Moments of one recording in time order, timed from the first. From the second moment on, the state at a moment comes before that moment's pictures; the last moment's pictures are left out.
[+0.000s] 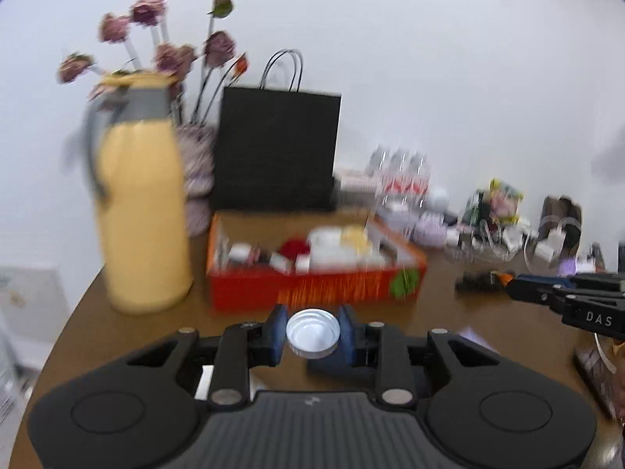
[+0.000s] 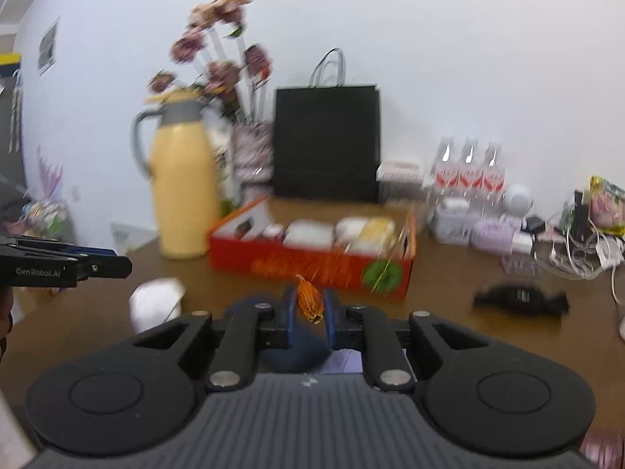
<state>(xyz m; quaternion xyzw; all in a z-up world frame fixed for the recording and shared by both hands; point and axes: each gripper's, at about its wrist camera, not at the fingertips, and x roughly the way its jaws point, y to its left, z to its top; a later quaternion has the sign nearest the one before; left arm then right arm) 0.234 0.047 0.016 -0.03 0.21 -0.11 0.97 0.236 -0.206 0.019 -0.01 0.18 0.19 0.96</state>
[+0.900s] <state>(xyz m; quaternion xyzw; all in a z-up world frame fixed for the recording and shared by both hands) 0.511 0.041 -0.022 -0.09 0.32 -0.10 0.94 0.496 -0.172 -0.010 0.08 0.28 0.15 0.95</state>
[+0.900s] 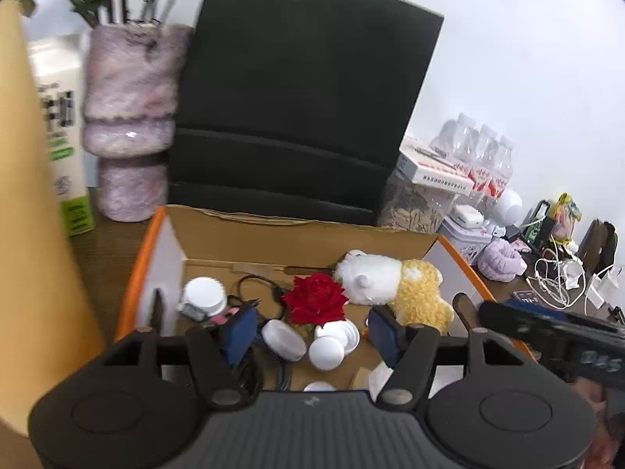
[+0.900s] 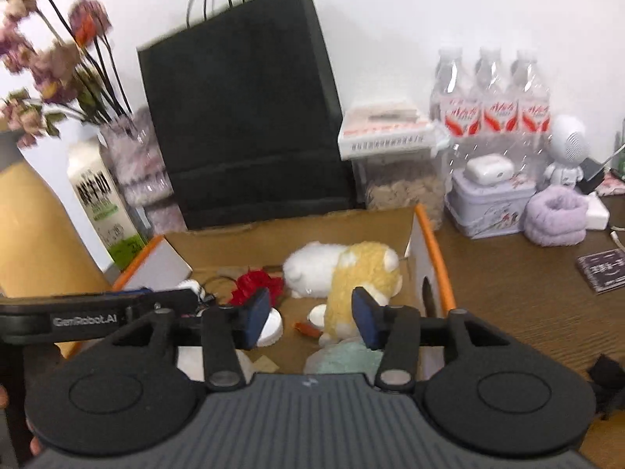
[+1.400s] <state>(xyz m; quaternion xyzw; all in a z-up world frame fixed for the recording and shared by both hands) 0.269 0.057 0.022 0.00 0.23 -0.11 0.97 0.300 -0.180 0.024 0.02 0.24 0.20 0.95</state>
